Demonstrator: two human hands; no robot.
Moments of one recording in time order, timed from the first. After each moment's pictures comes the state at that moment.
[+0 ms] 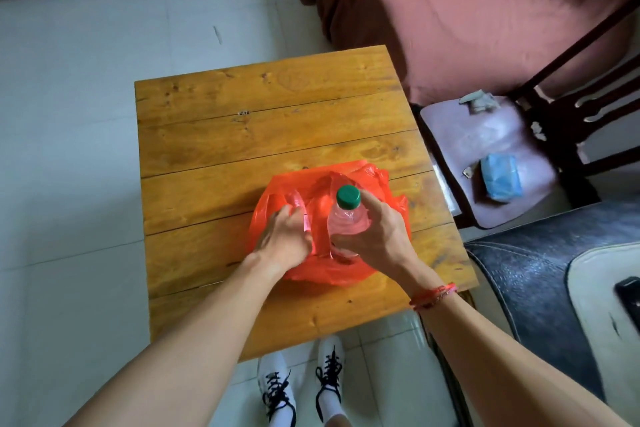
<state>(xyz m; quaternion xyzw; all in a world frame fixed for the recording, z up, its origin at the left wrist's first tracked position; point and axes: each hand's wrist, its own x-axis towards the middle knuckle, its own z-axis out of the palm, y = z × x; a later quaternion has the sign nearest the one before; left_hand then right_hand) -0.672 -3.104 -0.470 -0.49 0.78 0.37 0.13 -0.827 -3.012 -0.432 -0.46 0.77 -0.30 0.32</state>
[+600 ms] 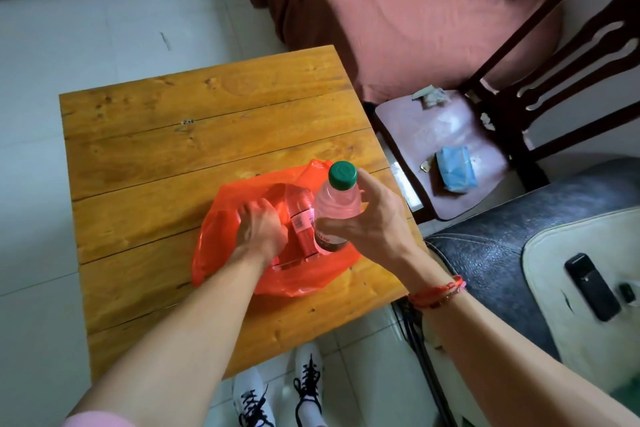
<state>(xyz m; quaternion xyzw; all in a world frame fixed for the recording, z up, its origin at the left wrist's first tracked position) -0.737 -3.107 -0.501 -0.56 0.77 0.29 0.12 -0.878 -2.997 -0.389 -0.43 0.78 -0.36 0.29</state>
